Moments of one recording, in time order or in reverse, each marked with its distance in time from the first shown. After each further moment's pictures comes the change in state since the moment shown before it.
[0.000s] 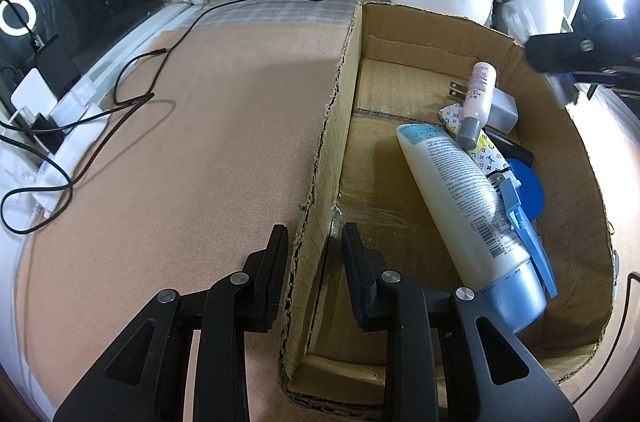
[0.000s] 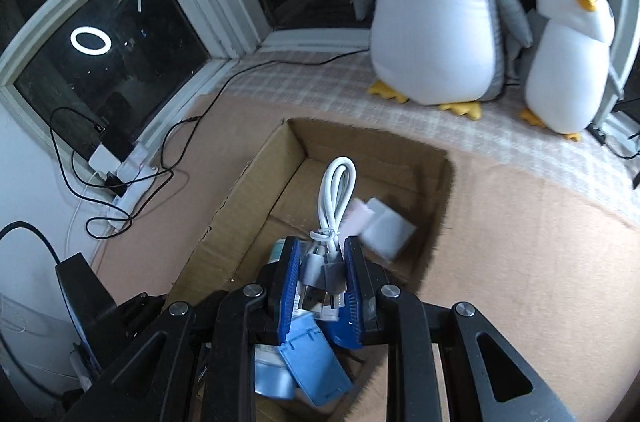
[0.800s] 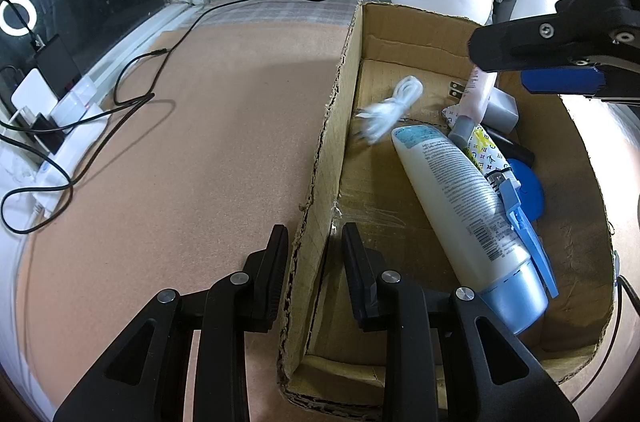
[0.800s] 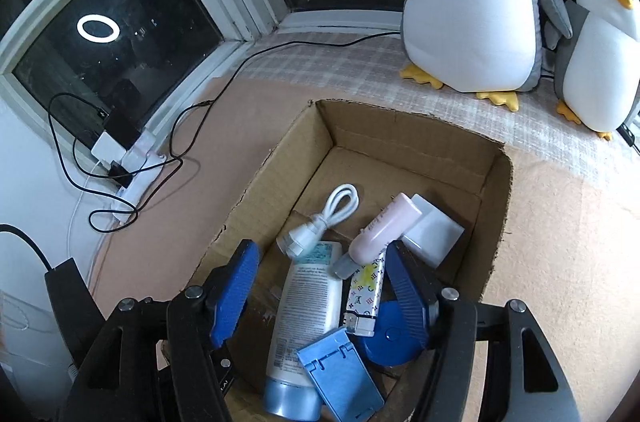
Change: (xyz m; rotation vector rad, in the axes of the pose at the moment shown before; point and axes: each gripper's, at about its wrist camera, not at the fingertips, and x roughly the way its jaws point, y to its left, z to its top) left arm 0.000 0.000 -0.001 0.001 -0.001 0.005; right arm 0.024 0.015 0.001 -0.014 0.036 0.038
